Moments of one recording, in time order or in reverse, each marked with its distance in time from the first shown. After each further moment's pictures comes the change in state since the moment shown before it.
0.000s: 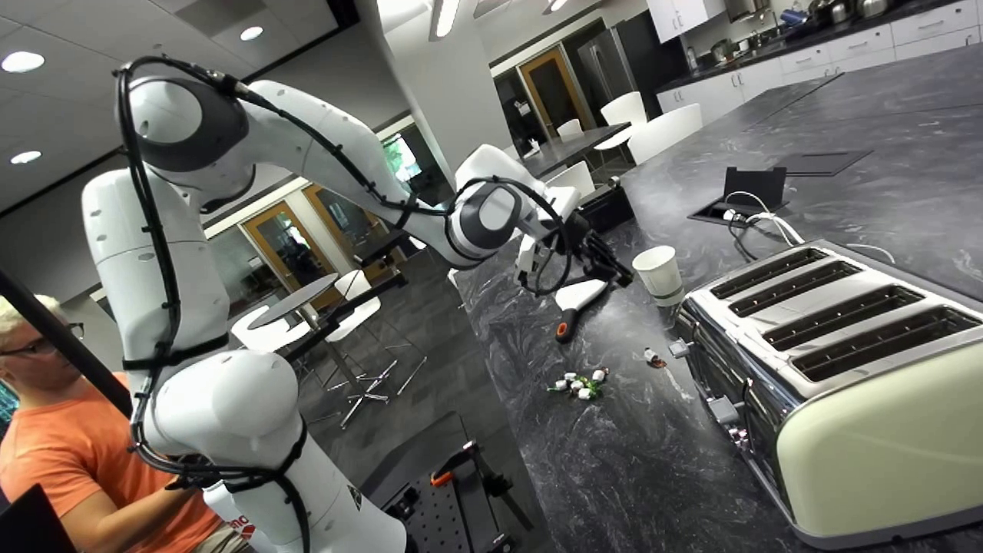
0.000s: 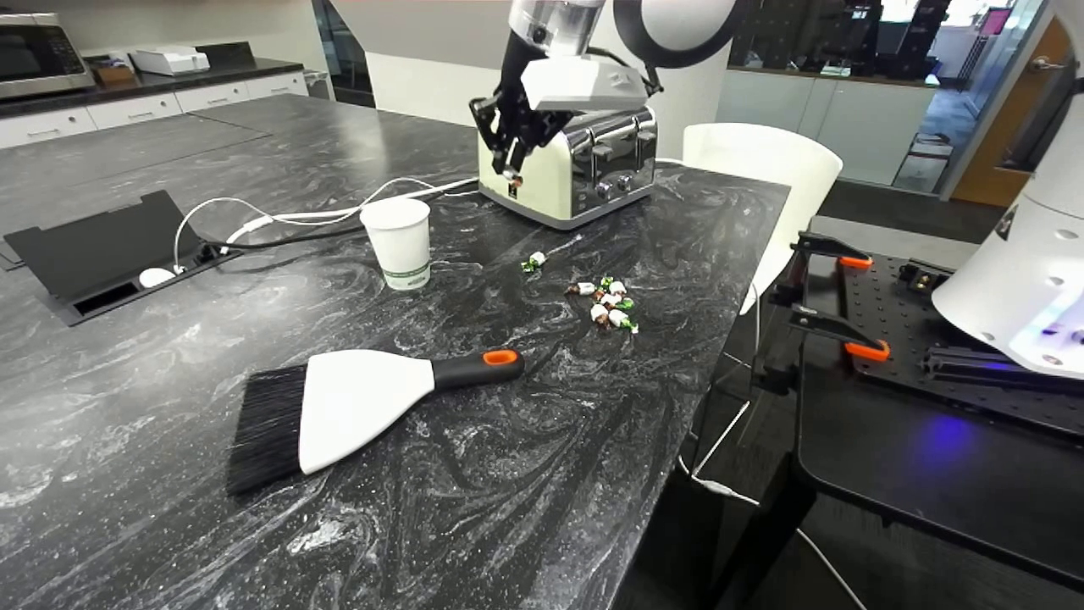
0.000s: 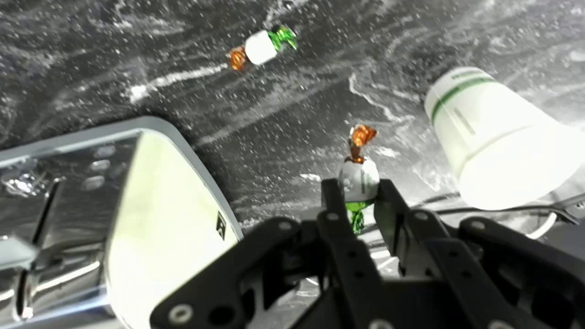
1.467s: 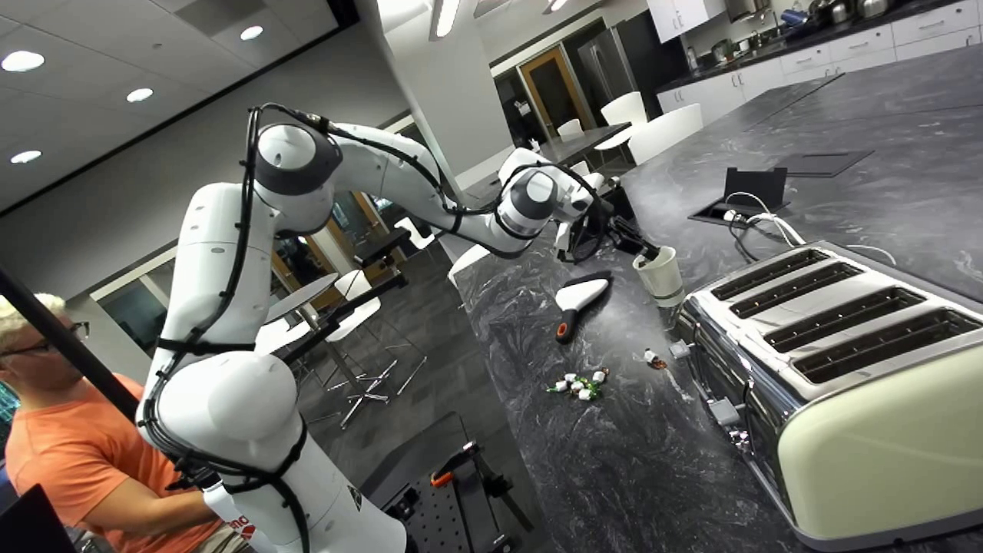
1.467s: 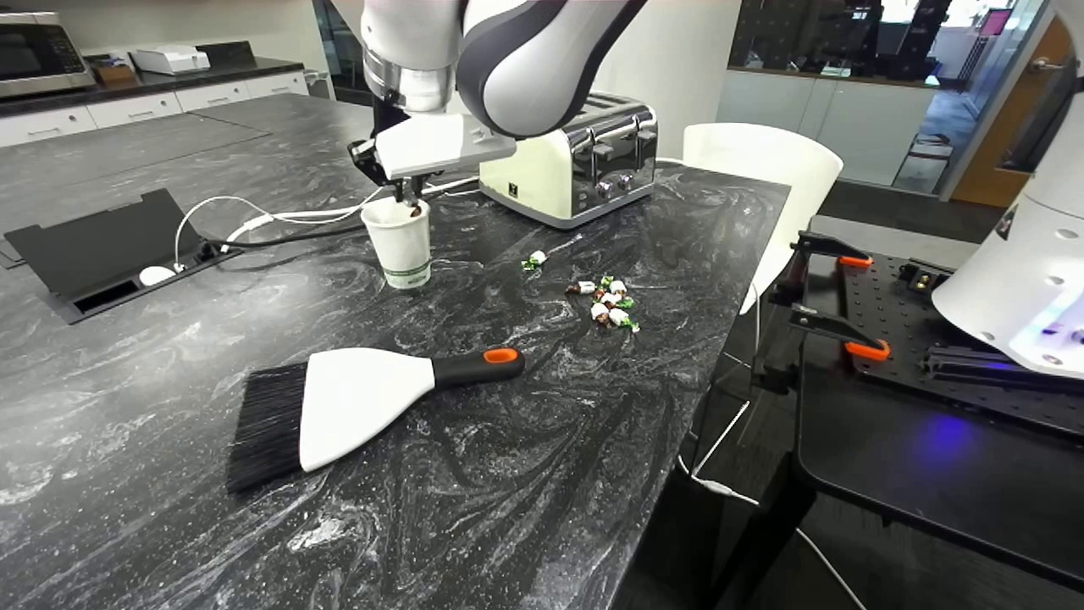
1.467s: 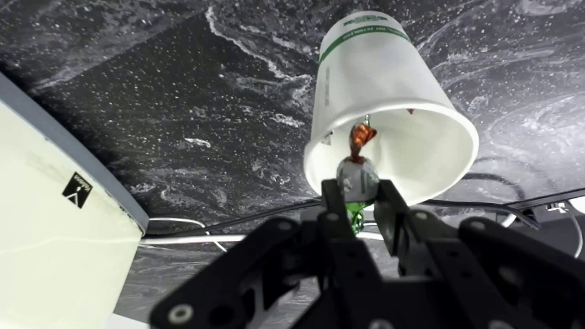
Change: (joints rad) arm -0.057 0.398 0.110 0.517 -0.037 -0.189 0.158
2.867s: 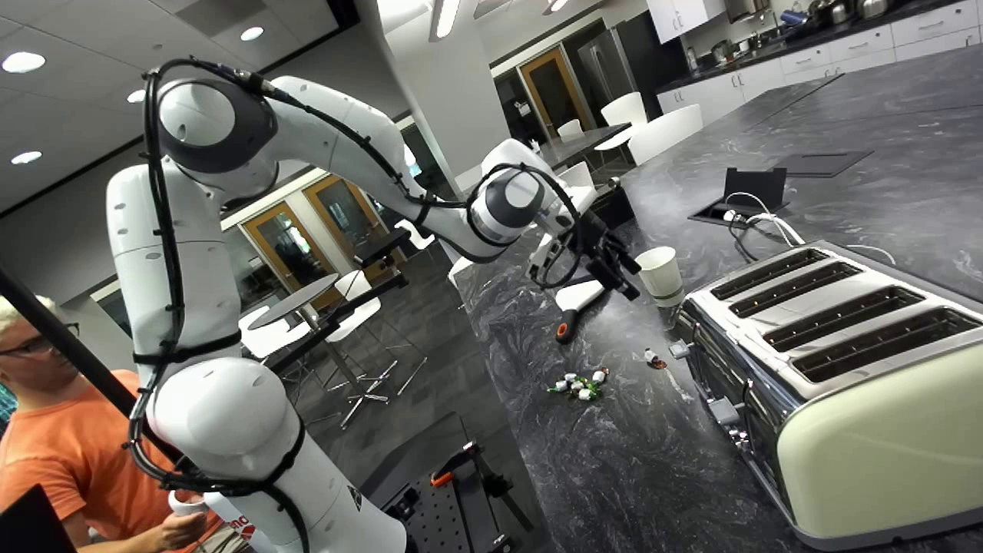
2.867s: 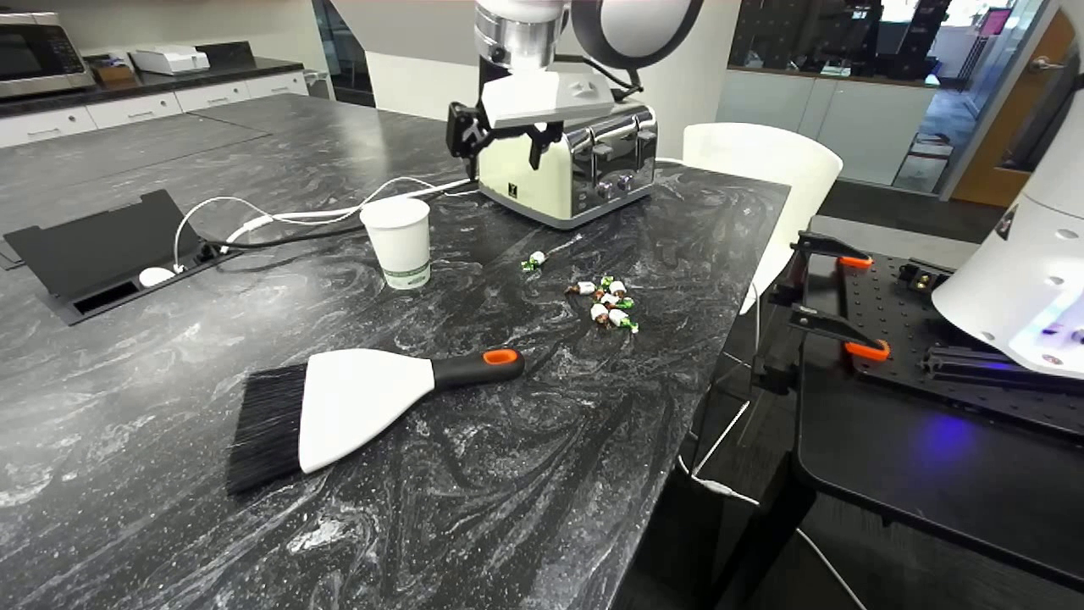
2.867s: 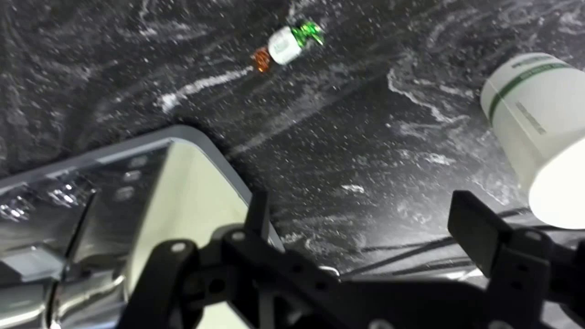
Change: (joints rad) arm -0.175 -0.330 0.105 -0.357 -0.146 -0.035 0.068
